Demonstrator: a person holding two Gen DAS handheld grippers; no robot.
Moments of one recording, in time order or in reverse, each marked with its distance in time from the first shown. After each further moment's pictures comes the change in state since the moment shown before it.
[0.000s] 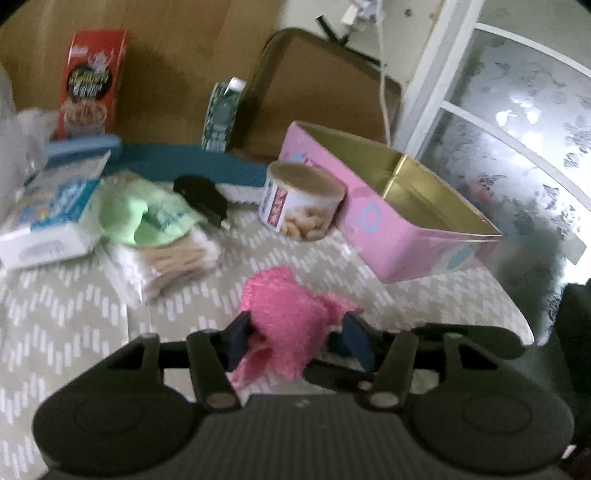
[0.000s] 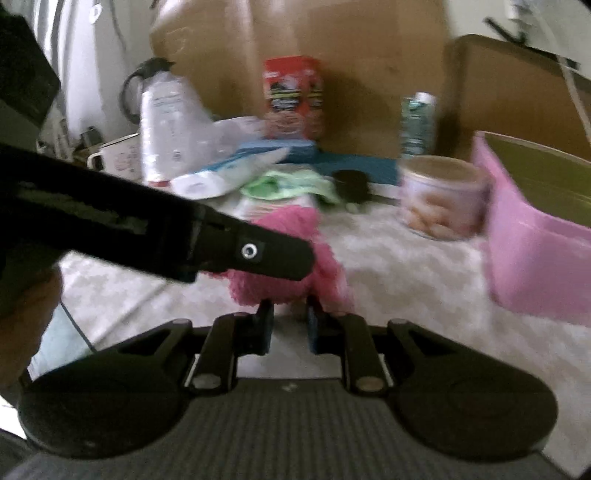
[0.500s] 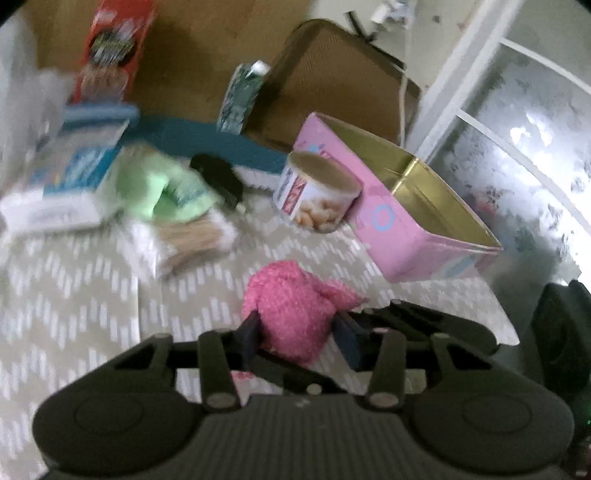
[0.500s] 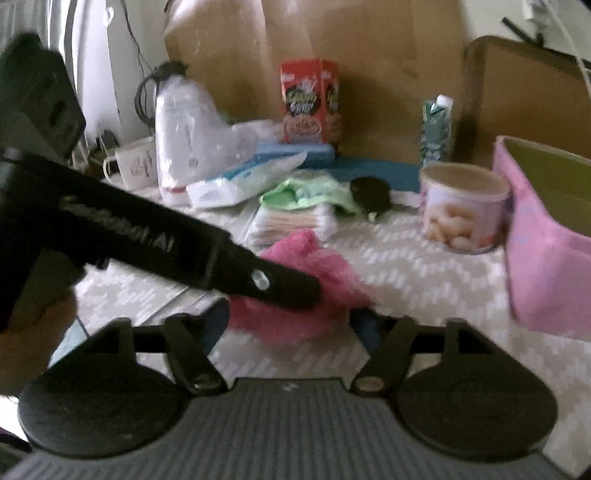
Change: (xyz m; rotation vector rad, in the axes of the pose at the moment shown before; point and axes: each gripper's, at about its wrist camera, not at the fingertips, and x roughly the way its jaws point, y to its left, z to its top) left arm -0.008 0.009 0.007 -0.066 0.032 -0.022; right arm 0.025 0.014 0.008 -0.036 -0.026 0.051
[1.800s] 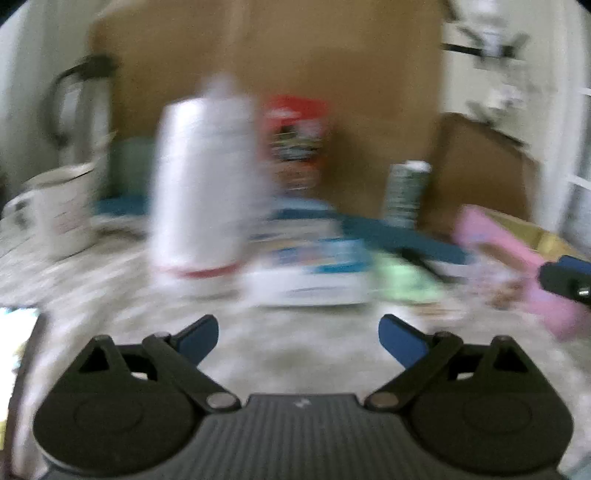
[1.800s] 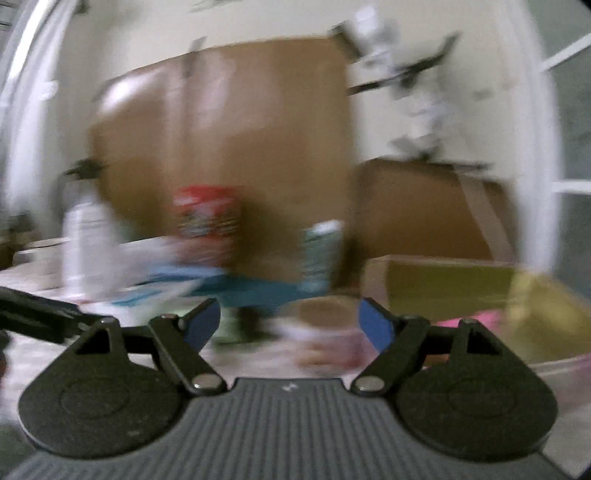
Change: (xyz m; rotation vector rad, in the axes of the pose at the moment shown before) left arm -0.056 0.092 -0.024 -0.061 -0.328 0.489; right arm -0.032 -0.021 0.037 0.019 -0.300 -0.192
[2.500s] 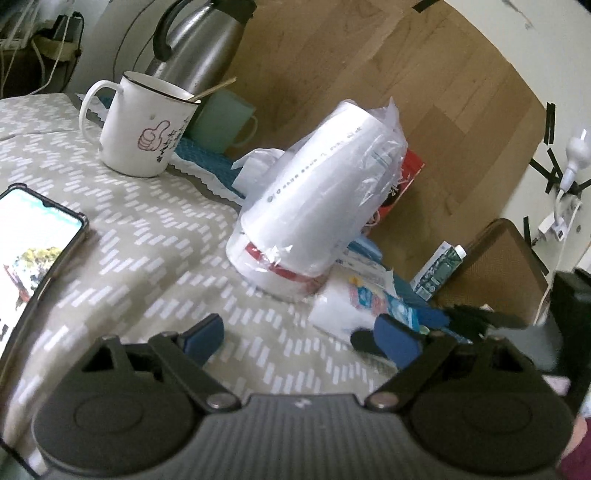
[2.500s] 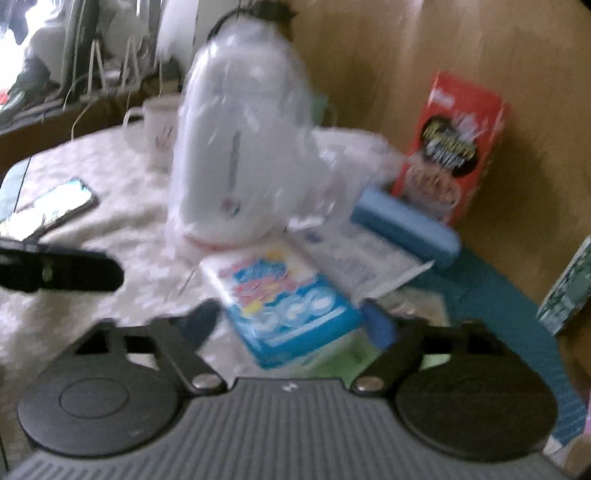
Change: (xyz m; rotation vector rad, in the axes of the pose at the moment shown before) left arm -0.001 0.075 -0.008 -0.431 -0.048 -0.105; right arm 0.172 0.100 0.016 -0.392 0.376 0.438
